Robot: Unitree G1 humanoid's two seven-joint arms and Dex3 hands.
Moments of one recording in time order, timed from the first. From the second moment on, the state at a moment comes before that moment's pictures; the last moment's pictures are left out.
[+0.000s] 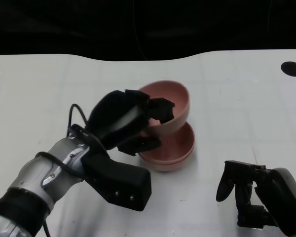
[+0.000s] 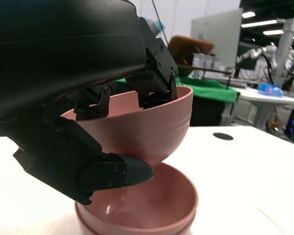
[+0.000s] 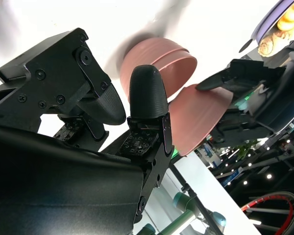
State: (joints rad) left arm -0.63 0.26 -0.49 0.59 0.76 -0.56 0.25; right arm 0.08 -0.24 0.16 0.13 -0.53 -0.60 -0.24
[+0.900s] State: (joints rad) left arm -0.63 0.32 -0.56 0.34 0.81 -0.31 -0.20; right arm 0.08 -0.24 0.16 0.13 -0.53 -0.59 -0.24
